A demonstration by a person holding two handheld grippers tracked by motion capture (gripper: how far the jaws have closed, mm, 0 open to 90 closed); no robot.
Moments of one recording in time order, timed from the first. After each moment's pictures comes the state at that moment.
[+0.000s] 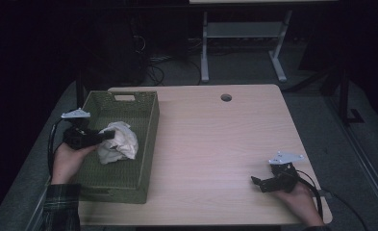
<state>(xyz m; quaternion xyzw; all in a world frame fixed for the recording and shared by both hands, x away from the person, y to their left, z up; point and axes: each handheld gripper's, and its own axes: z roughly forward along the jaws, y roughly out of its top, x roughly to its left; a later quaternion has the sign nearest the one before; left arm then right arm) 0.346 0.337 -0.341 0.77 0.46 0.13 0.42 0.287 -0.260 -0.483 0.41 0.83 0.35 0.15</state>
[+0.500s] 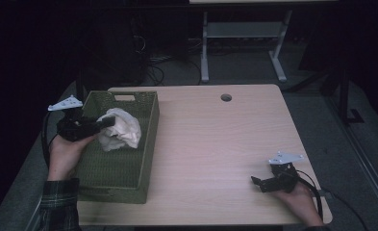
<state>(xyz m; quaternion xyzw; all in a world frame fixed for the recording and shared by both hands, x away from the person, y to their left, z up) 0.337 0.321 -0.295 0.76 0.41 0.16 0.48 0.287 -0.260 -0.483 0.41 0.83 0.35 0.15</state>
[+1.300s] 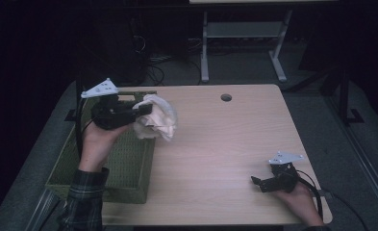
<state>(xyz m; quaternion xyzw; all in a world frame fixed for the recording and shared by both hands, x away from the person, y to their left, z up) 0.337 0.219 -0.254 0.77 0.31 0.14 0.53 0.287 -0.260 -0.483 0.42 0.83 0.35 0.15</state>
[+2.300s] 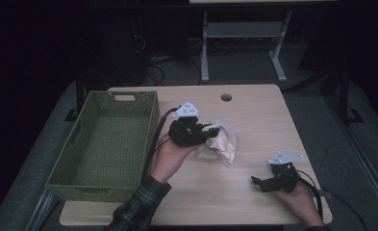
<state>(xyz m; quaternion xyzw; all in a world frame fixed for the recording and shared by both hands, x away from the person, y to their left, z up) 0.337 0.061 -0.329 0.81 0.27 0.06 0.51 0.287 -0.260 -0.483 0.42 0.83 0.35 0.15</state>
